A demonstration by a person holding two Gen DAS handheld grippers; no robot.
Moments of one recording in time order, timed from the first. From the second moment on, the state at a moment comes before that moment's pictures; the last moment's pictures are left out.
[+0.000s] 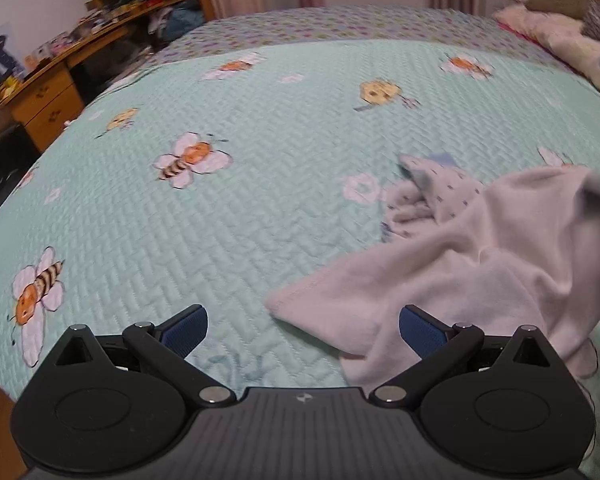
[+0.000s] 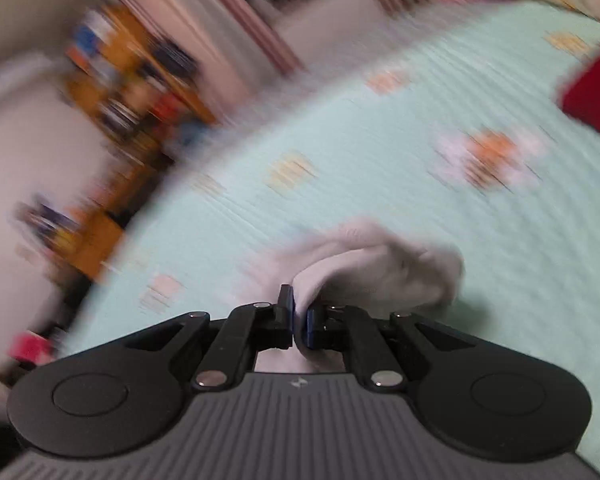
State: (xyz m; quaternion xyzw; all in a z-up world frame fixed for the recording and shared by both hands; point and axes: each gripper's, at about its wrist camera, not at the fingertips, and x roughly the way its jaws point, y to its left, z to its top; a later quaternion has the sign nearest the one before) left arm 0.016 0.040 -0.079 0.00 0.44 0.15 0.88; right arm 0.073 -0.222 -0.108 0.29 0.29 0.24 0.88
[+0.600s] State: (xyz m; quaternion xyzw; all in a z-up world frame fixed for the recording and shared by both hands) left arm 0.017 0.038 -0.080 0.01 0.42 0.12 0.90; right arm -0.050 -0.264 -0.132 0.04 0.44 0.39 0.81
